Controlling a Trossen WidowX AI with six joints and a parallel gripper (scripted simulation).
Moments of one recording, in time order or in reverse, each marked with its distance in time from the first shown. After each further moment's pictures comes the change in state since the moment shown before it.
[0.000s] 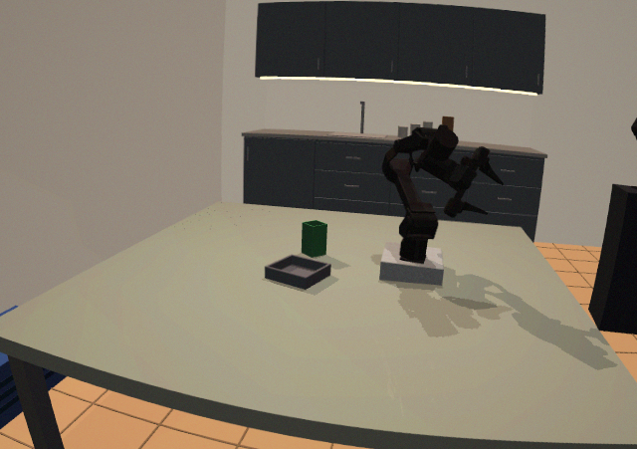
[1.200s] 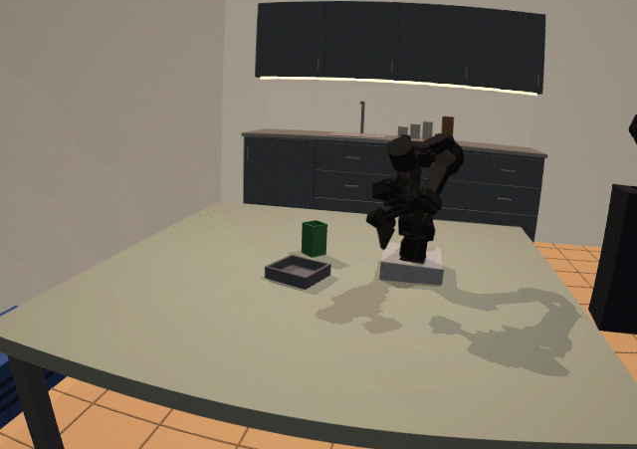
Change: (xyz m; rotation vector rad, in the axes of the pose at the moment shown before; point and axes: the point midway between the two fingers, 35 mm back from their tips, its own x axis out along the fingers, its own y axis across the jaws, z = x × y) arm -0.147 -0.182 0.123 0.422 -0.992 -0.873
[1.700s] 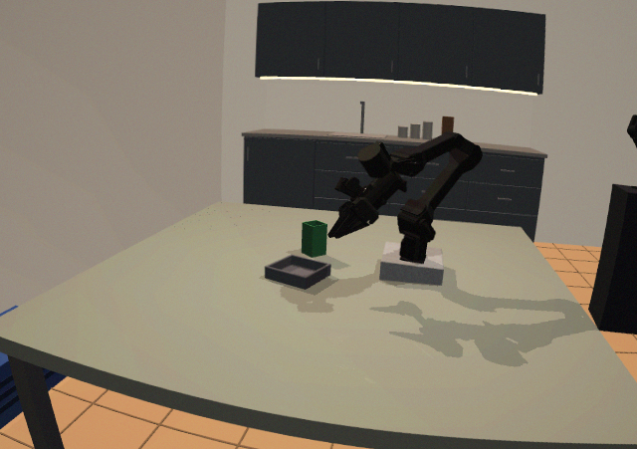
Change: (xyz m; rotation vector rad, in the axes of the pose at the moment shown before) arm -0.017 -0.128 0.064 0.245 -0.381 -0.539
